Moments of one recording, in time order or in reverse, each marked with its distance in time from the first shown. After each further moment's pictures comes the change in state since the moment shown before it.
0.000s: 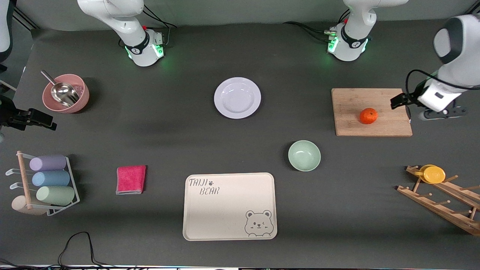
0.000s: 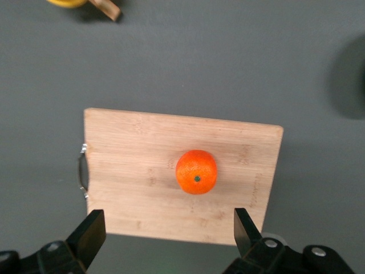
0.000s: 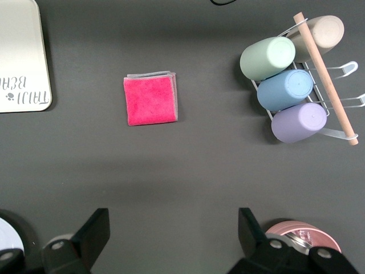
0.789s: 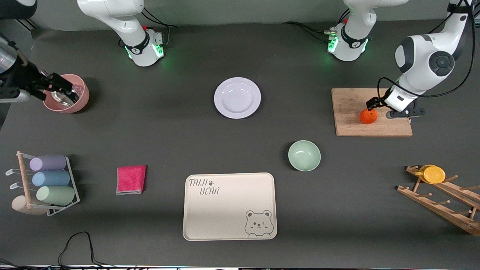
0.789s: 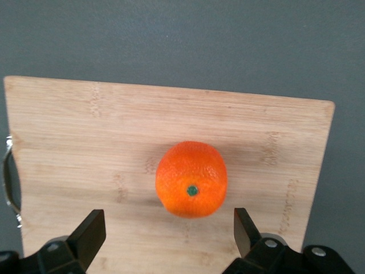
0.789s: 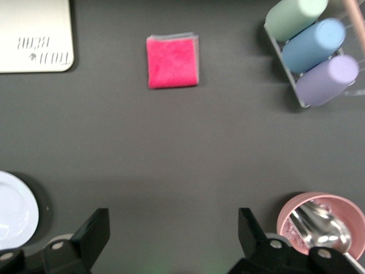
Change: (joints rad) left arm 0.000 0.085 -0.003 -0.287 -0.004 0.405 0.000; right arm 0.068 -0.384 0.003 -0.433 0.013 0.076 0.039
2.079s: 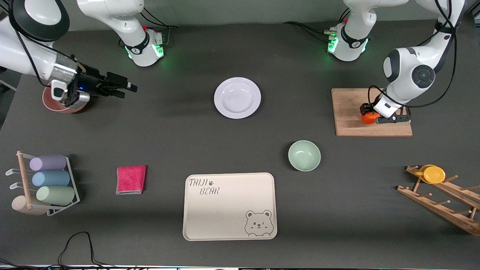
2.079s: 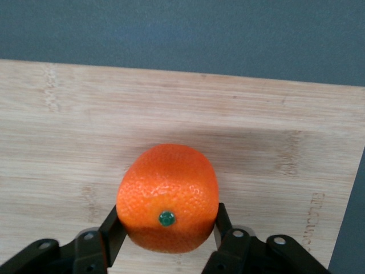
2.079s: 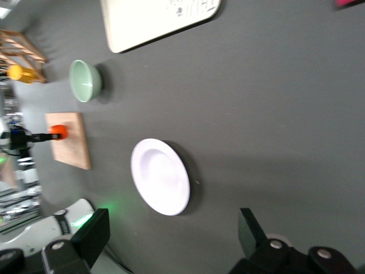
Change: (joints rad) left arm -0.012 0.133 -0.009 -0.018 -0.022 0.119 0.000; right arm 0.015 -0.062 -0.001 -0.453 0.729 0.224 -0.207
